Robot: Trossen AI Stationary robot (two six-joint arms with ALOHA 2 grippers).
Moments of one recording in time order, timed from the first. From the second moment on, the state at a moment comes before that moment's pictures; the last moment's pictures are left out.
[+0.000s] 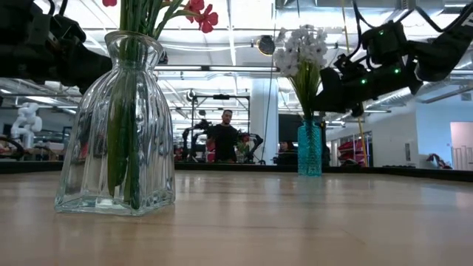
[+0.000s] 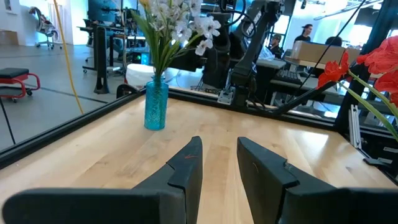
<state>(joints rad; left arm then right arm) 0.10 0.02 0.00 0.03 -0.04 -0.15 -0.53 1.19 0.31 0.71 0.17 0.15</state>
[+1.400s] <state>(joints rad) 0.10 0.02 0.00 0.04 -0.04 -0.15 -0.10 0.71 0.19 0.18 0.06 0.27</state>
